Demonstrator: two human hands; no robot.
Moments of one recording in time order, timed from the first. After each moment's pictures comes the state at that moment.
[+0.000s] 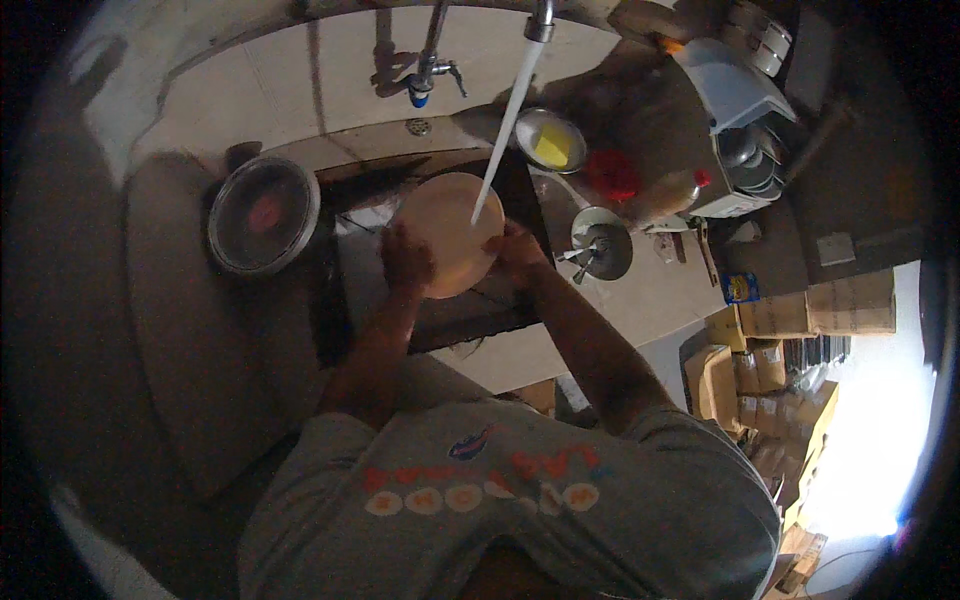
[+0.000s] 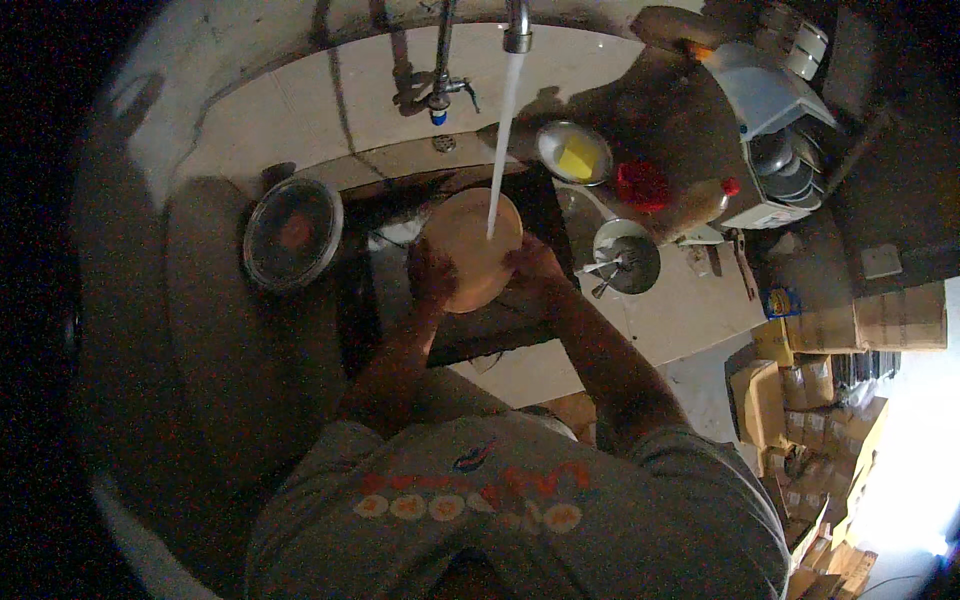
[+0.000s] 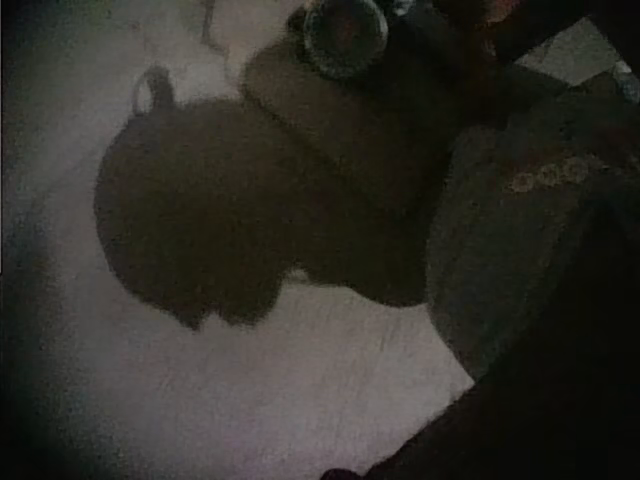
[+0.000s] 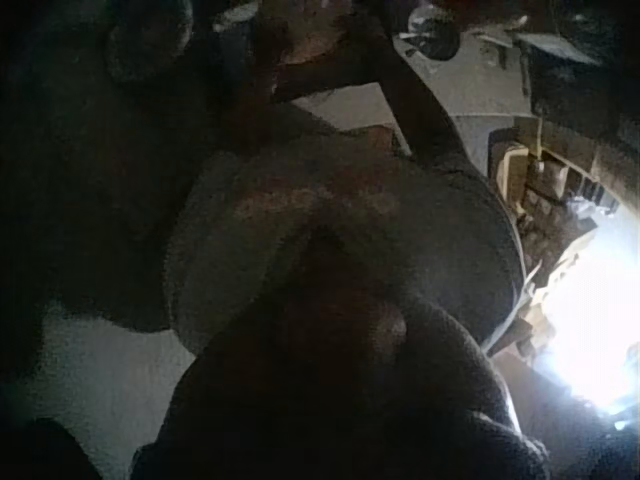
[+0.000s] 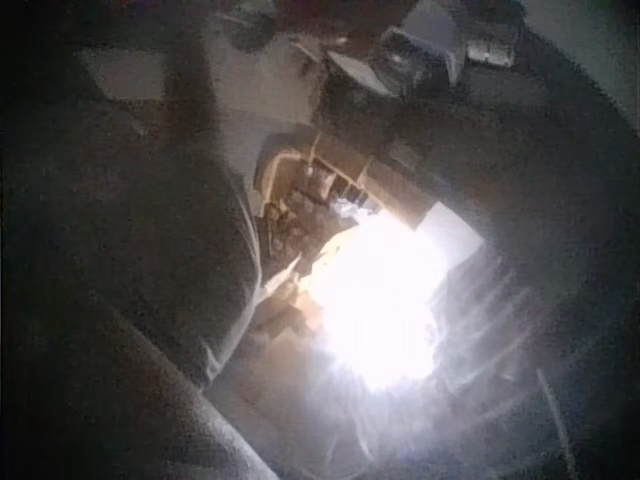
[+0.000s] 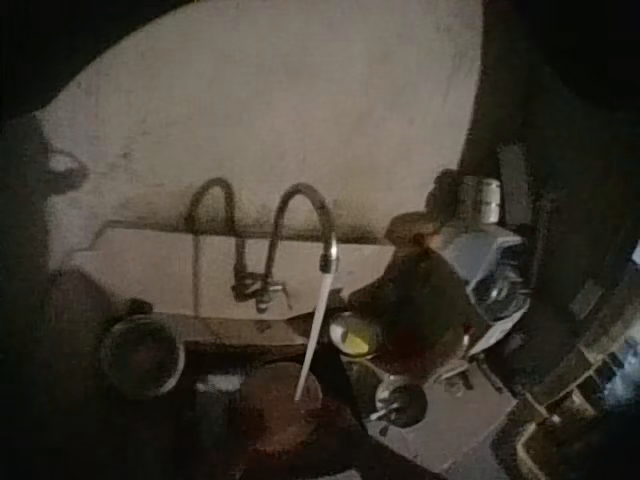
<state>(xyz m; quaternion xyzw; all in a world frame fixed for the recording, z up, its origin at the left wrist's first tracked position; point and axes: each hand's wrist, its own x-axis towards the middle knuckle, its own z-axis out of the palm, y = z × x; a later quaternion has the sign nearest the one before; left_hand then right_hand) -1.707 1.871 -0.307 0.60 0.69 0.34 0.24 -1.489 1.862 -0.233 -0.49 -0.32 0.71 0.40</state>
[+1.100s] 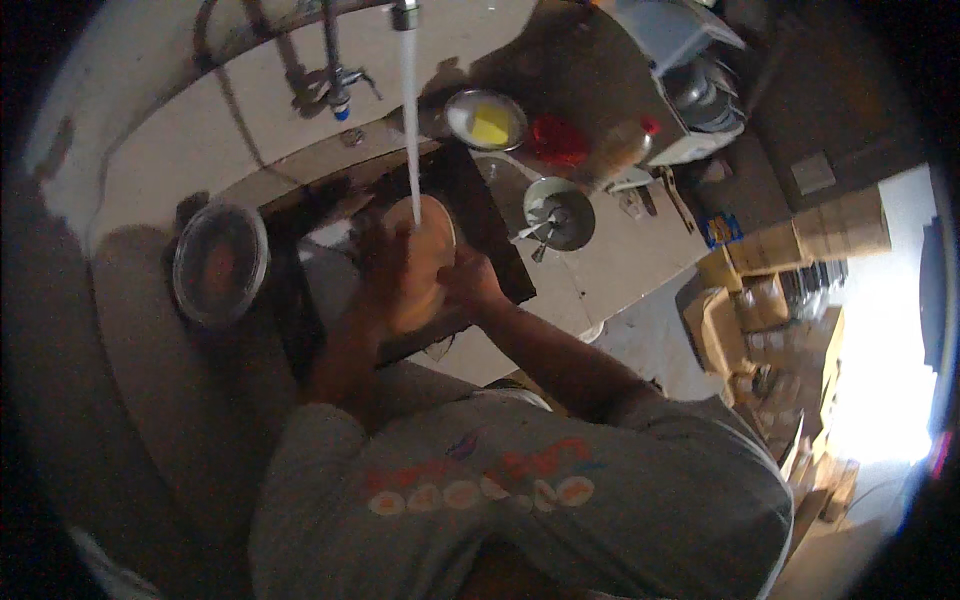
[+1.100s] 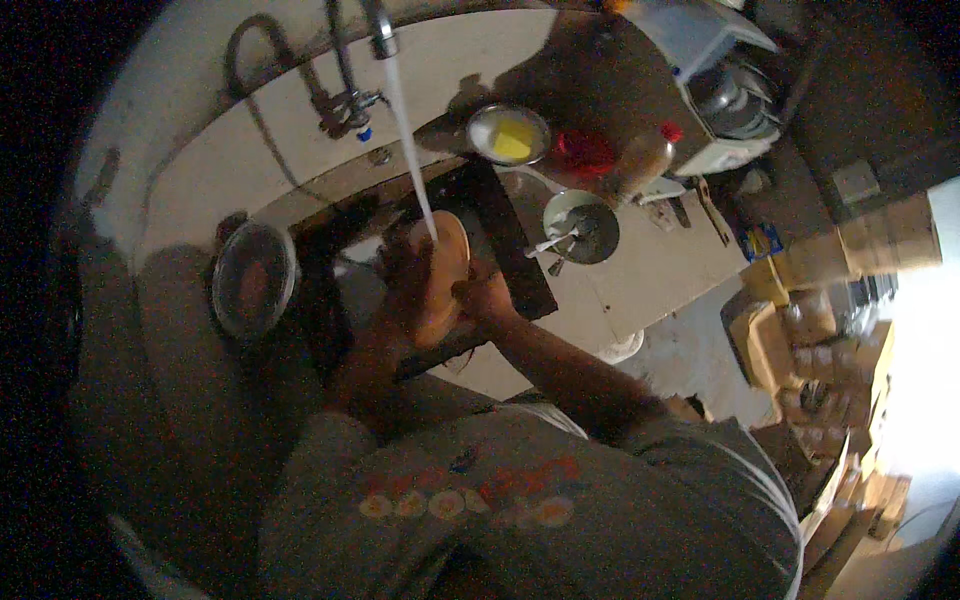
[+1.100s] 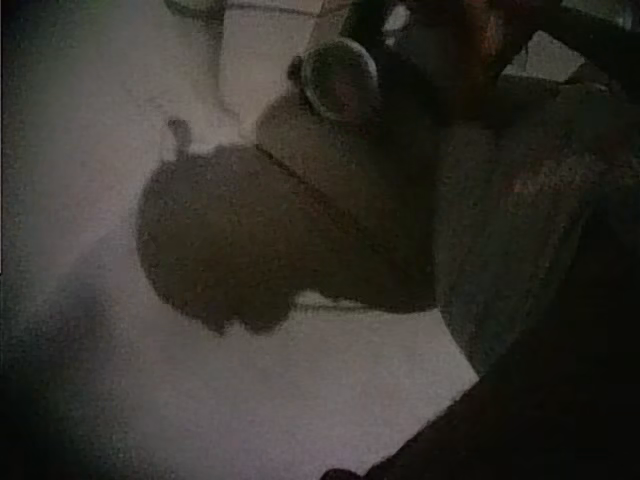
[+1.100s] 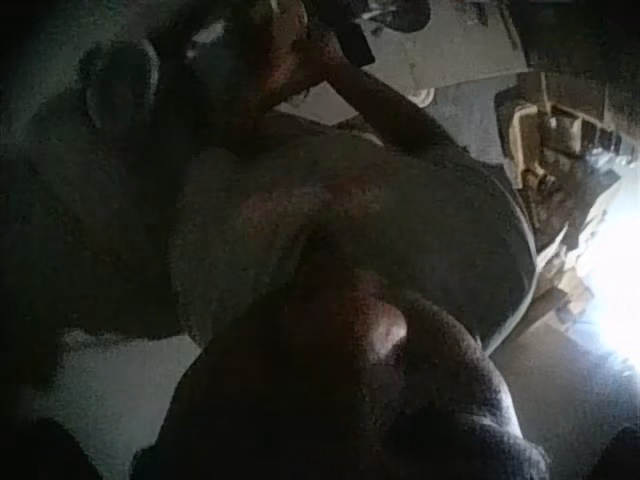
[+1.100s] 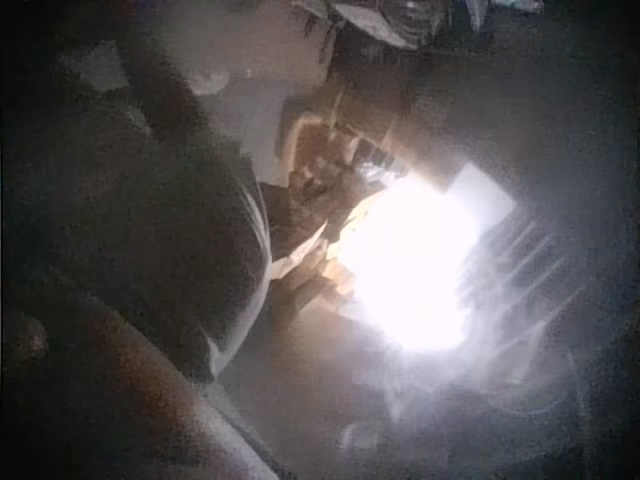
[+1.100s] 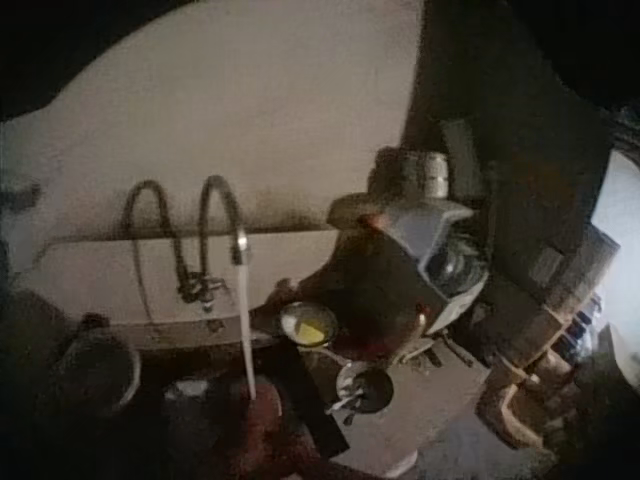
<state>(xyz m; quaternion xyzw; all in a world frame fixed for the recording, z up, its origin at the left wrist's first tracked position) -1.675 1.890 -0.303 0.76 0.59 0.22 0.17 -1.526 1.797 -0.201 -0.65 -0.33 0.56 0.40</state>
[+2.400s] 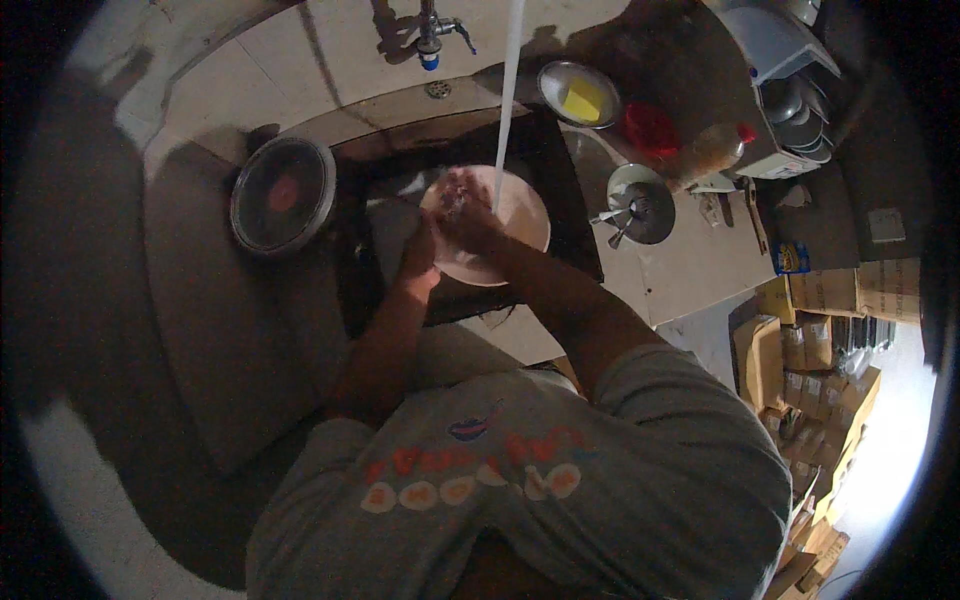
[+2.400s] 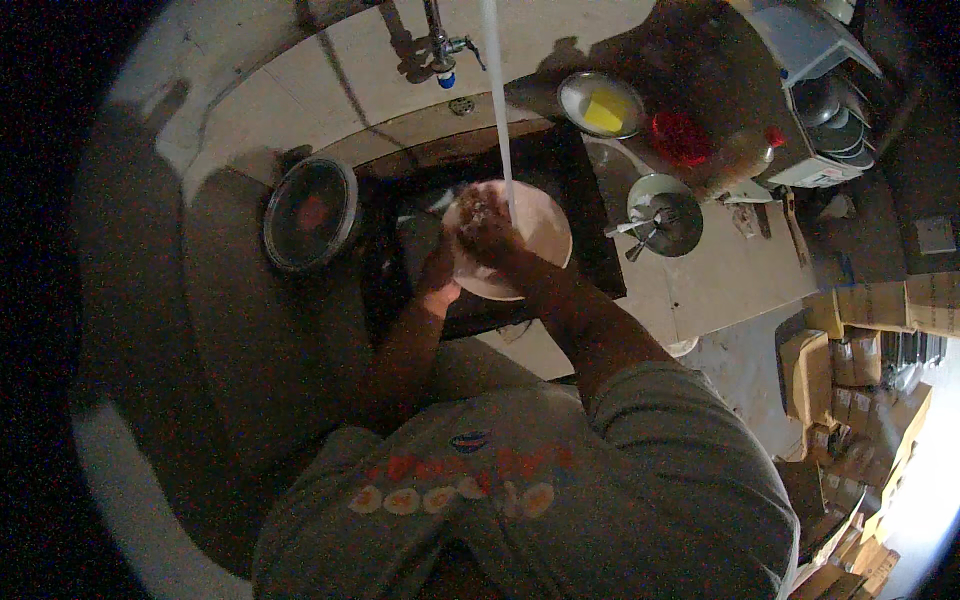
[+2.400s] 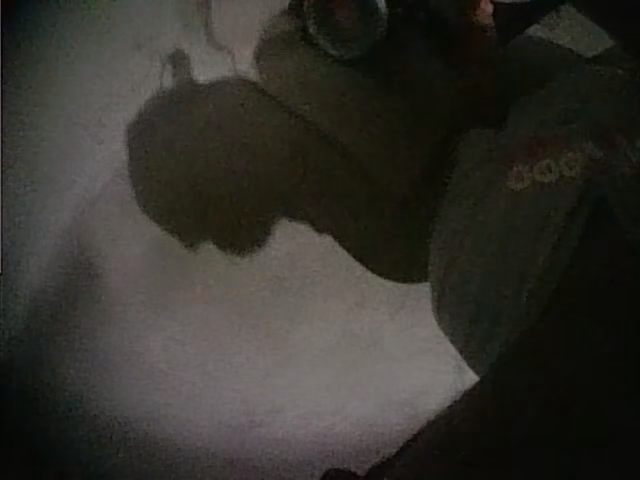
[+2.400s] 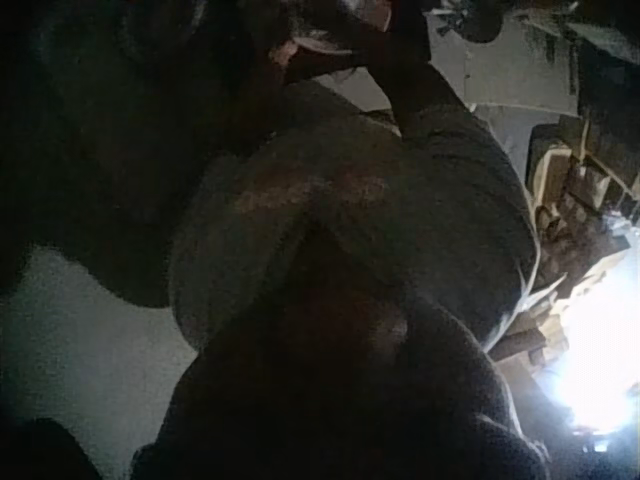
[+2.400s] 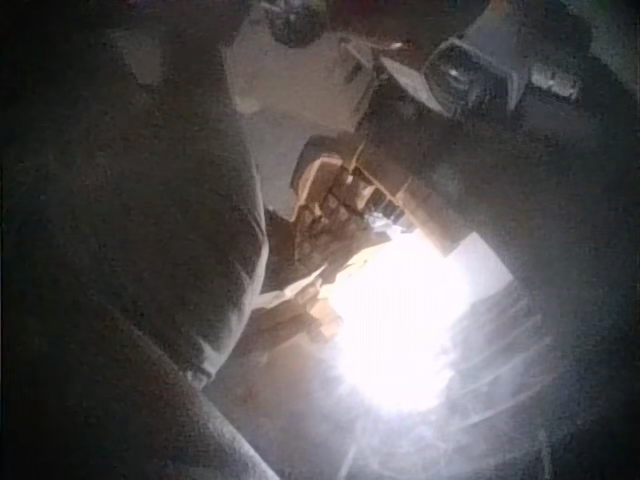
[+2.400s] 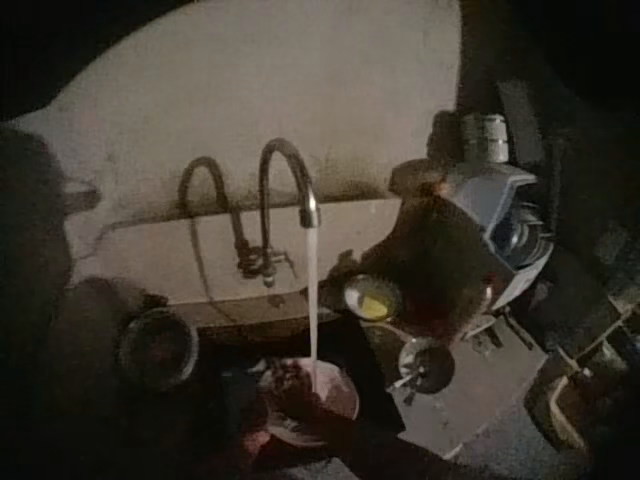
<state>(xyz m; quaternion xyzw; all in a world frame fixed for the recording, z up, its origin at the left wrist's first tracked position) -1.747 1.841 -0.330 0.16 0.43 0.50 0.73 -1.604 1.884 -0.340 -0.46 -0.88 -0.06 0.07</state>
